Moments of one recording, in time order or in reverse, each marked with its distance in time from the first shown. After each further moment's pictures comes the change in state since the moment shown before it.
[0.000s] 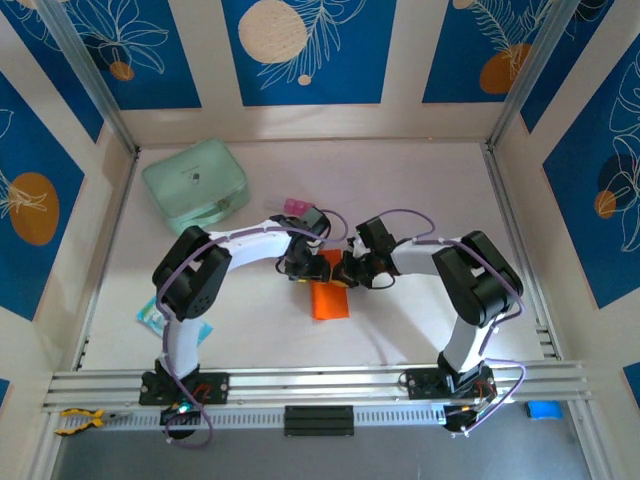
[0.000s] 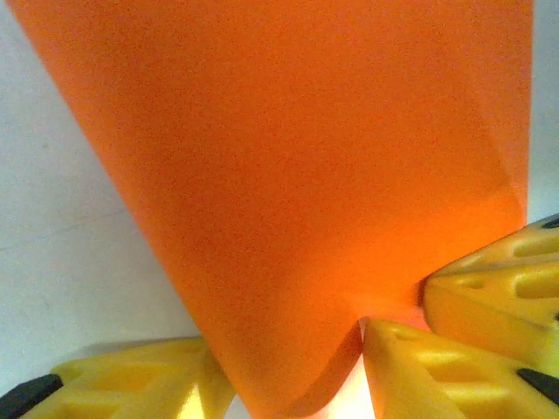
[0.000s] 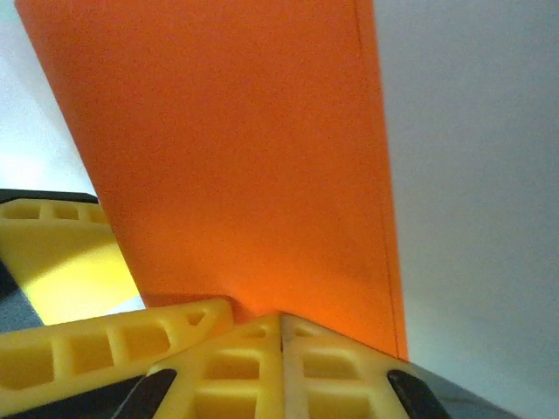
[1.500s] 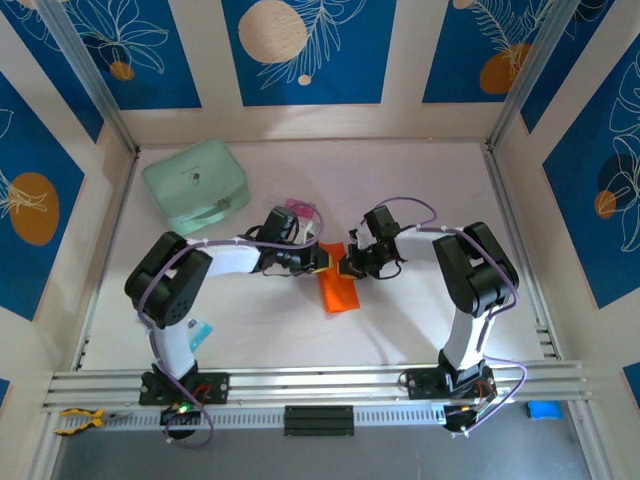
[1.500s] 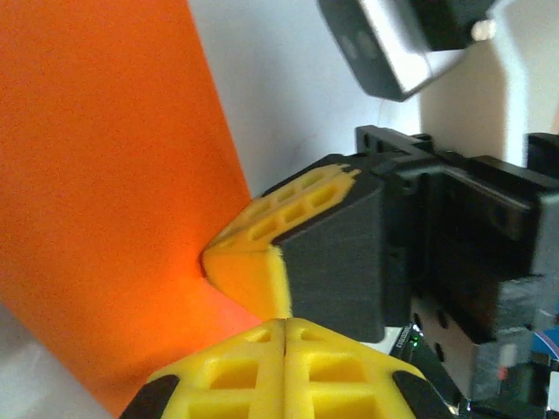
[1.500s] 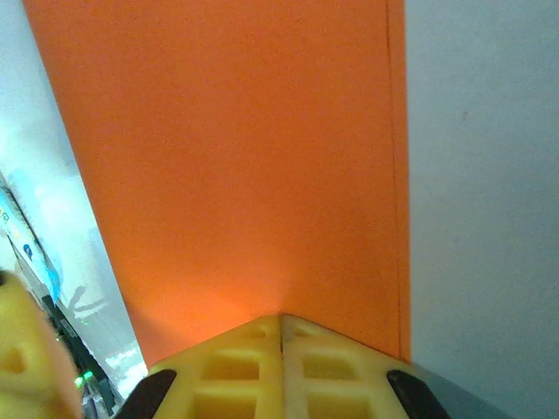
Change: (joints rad) left arm 0.123 -0.140 -0.376 0.797 0.500 -0.268; right arm -0.099 0.061 0.103 -0.156 -0.048 -0.289
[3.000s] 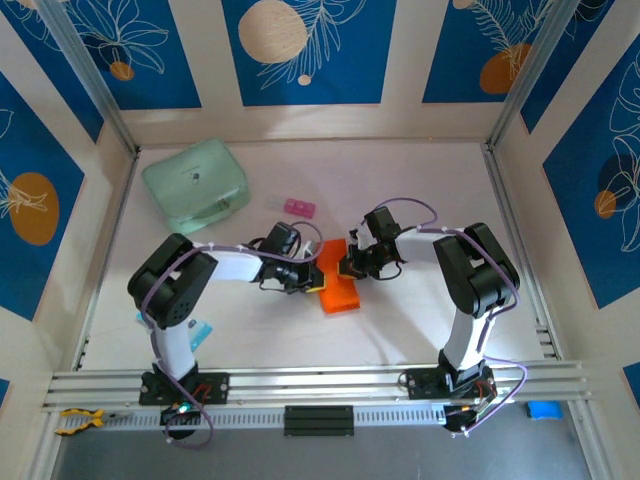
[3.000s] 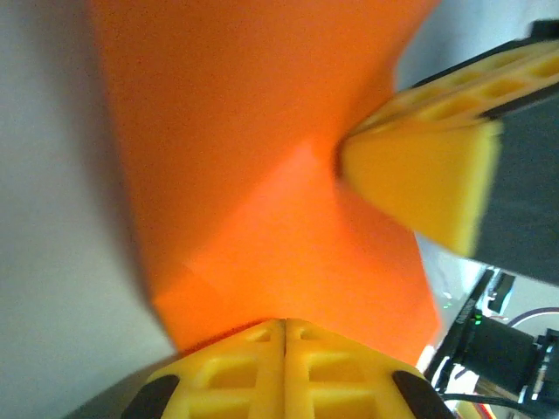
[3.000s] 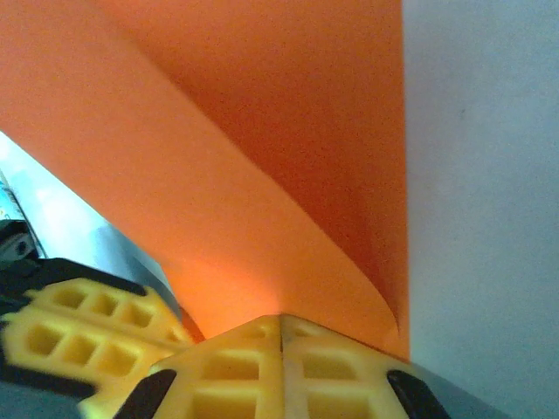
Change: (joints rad) left arm -0.042 0.002 -0.076 -0.110 -0.055 0.026; right arm 0.000 -0.006 -0.017 0.023 0.003 0.008
